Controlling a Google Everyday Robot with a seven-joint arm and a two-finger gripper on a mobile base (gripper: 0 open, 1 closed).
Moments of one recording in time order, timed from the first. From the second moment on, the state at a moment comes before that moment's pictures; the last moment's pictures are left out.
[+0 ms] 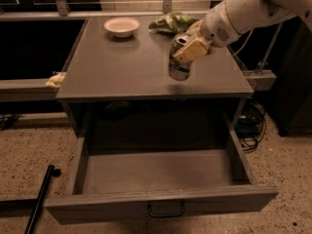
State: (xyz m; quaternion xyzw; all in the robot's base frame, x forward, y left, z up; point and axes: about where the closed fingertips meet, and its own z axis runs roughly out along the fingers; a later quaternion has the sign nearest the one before) arm 0.651 -0.096 0.948 -0.56 0.72 0.17 0.38
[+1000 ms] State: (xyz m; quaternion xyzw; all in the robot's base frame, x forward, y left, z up) arm 0.702 -0.099 0.910 -0.56 0.72 0.18 0.36
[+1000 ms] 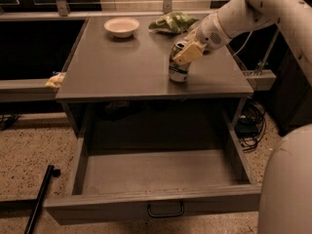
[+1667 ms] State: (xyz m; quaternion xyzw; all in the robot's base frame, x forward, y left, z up) arm 0.704 -0.100 0.902 -0.56 0.73 0.19 0.35
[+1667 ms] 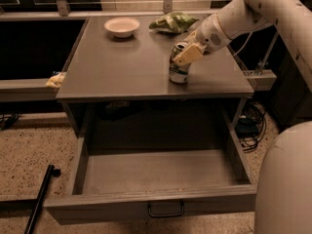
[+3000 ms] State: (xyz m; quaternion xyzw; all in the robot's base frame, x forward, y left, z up) arm 0.704 -0.099 0.902 -0.56 0.73 0.19 0.35
